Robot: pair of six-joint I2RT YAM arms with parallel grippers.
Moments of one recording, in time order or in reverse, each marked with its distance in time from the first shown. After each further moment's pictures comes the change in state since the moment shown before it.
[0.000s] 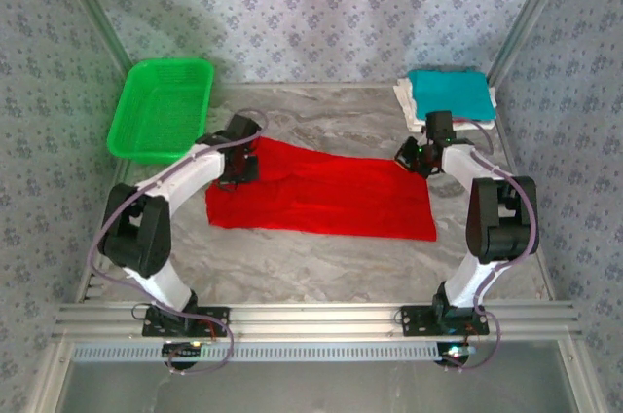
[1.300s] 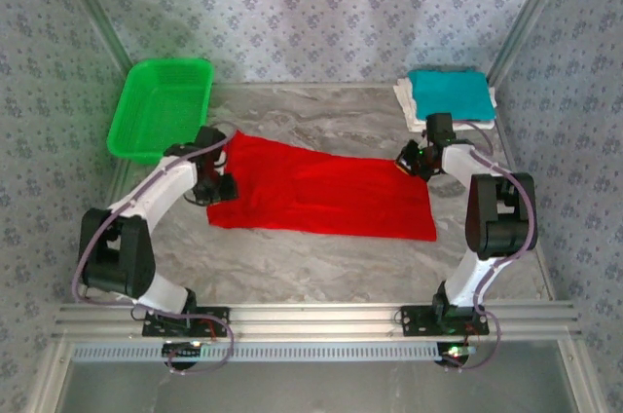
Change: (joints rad) left arm 0.156 -0.148 -0.167 -0.140 0.209 0.057; right arm -0.011 0.030 0.001 -0.022 -0.001 -0.002
